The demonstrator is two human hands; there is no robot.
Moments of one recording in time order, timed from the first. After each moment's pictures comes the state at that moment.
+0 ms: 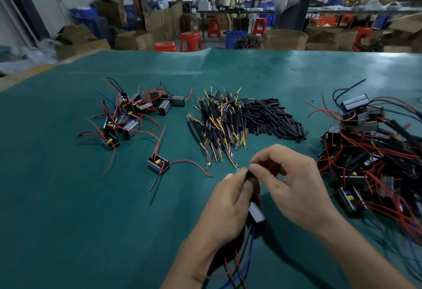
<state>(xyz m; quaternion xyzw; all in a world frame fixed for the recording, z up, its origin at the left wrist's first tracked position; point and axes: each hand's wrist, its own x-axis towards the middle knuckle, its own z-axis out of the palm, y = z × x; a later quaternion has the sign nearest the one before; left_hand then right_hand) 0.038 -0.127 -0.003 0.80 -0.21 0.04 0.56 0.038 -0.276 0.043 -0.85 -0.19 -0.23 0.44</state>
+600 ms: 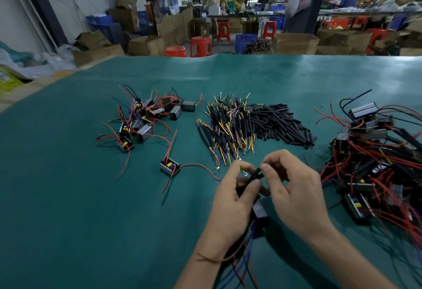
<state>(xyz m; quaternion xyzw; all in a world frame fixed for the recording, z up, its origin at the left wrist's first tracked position) 0.034 -0.131 0.001 0.68 -0.15 0.03 0.72 0.039 -0.267 0.030 -0.85 -0.15 -0.30 0.41</state>
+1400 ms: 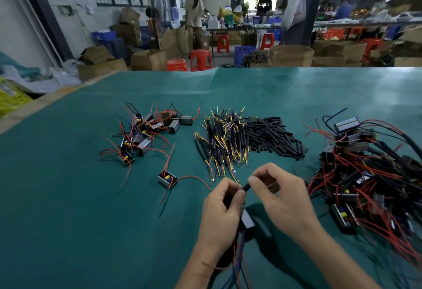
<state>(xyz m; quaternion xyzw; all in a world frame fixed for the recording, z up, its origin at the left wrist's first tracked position) 0.035 -0.129 -0.002 0.75 -0.10 0.13 0.65 0.041 -0.275 0.038 -0.85 -0.12 -0.20 0.47</state>
